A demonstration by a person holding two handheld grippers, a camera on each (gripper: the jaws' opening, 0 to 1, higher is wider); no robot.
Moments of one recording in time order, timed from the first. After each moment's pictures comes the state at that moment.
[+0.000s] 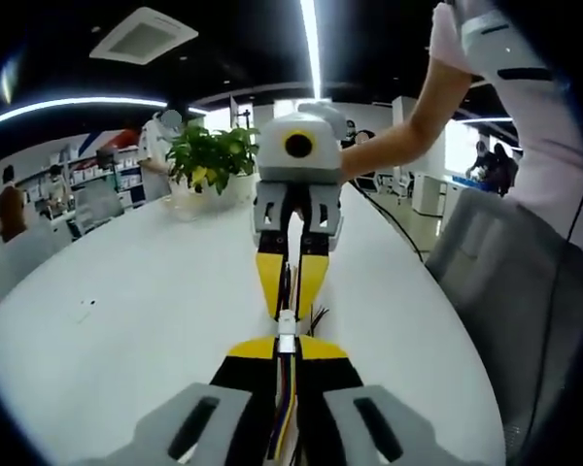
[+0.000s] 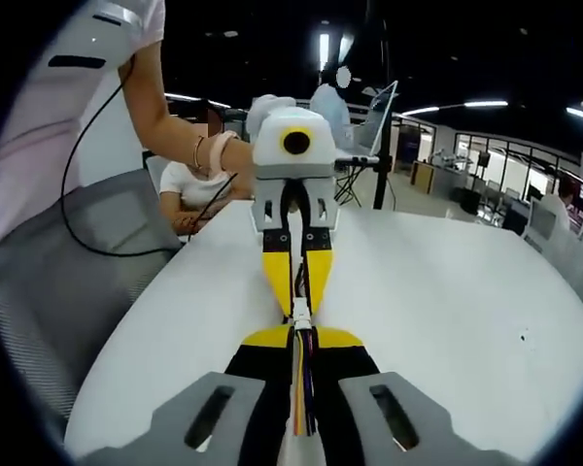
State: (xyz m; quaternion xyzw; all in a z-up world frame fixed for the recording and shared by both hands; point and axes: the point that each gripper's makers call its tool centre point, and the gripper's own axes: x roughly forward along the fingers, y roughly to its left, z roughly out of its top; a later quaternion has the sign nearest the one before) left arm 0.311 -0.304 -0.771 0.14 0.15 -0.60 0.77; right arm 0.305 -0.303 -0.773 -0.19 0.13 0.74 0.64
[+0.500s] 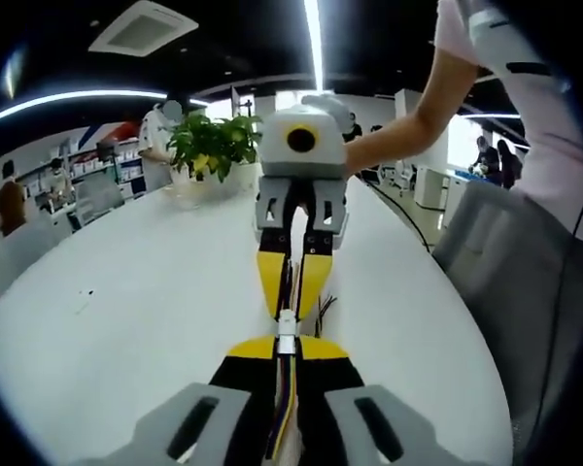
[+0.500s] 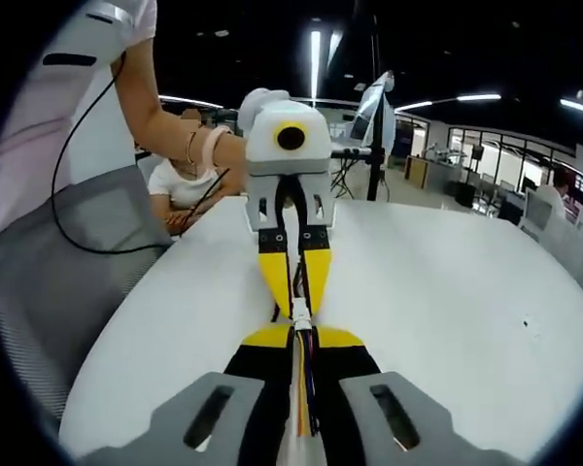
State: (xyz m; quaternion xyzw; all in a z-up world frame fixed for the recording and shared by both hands) left arm 0.329 -0.305 -0.791 0.15 0.17 -0.59 0.77; right arm 0.318 -0.302 -0.791 -0.18 0.14 0.72 0.65
